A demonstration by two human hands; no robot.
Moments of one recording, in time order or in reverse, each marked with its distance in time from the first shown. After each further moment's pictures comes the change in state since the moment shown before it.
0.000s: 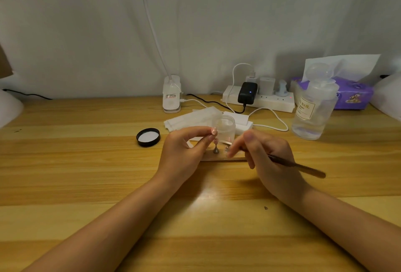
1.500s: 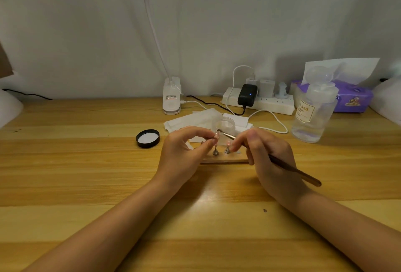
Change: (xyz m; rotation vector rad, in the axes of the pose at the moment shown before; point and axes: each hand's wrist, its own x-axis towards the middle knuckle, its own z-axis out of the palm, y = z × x) left_hand -0.001 0.003 -0.001 0.018 0.000 0.031; right_hand 0.000 0.001 -0.001 -0.068 0.064 0.009
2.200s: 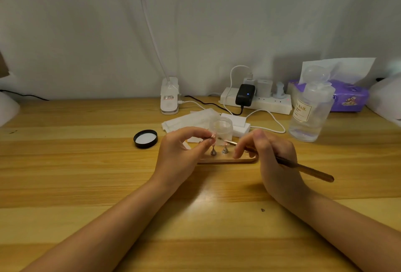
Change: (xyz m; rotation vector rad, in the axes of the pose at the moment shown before) left_hand 0.000 0.000 0.000 -0.032 -0.005 -0.027; right_hand -0.002 0.001 -0.002 0.032 0.065 -0.005
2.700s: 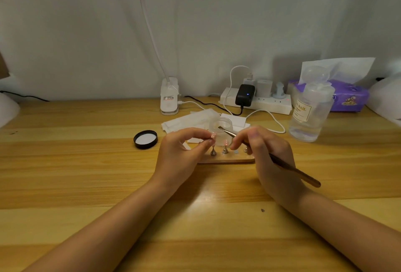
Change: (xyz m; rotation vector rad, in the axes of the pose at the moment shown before) left_hand 0.000 -0.002 0.001 -0.004 0.006 0.009; right_hand 0.002 0.002 0.001 -0.062 -0.020 0.044
